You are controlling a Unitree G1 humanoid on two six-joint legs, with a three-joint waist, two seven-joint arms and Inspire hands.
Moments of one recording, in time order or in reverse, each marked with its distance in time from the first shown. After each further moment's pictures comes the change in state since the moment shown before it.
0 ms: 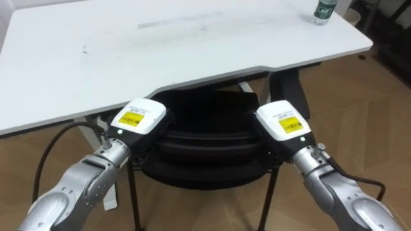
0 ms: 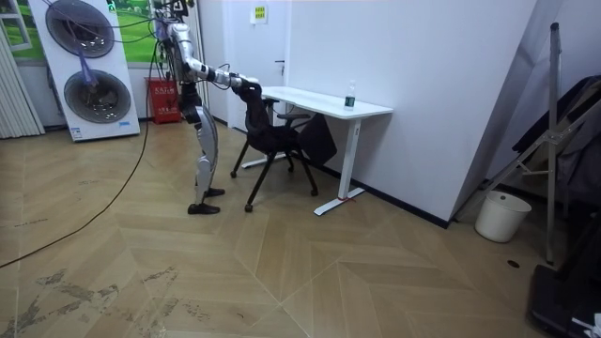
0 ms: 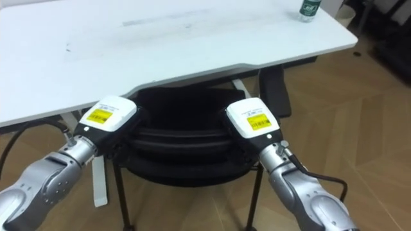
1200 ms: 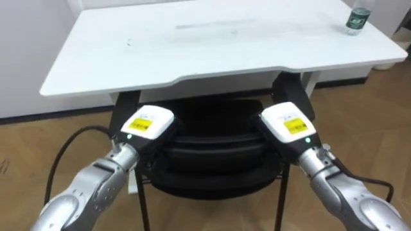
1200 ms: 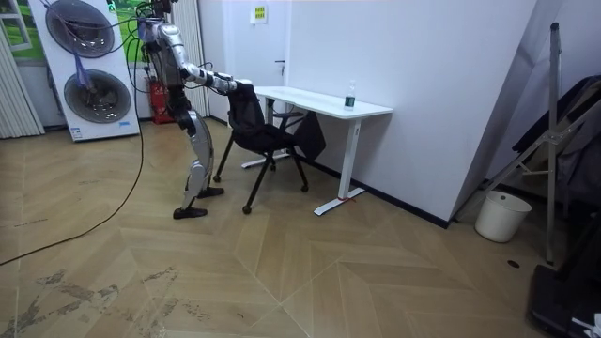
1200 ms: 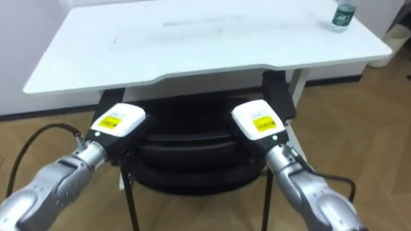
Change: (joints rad) left arm 0.002 0.018 -0.040 0.044 -0.015 -0.042 0.045; right arm 0.002 -0.025 0.023 0.048 -0.044 -0.030 -0.070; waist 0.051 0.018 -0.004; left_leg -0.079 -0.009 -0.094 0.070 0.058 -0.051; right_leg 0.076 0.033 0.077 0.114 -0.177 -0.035
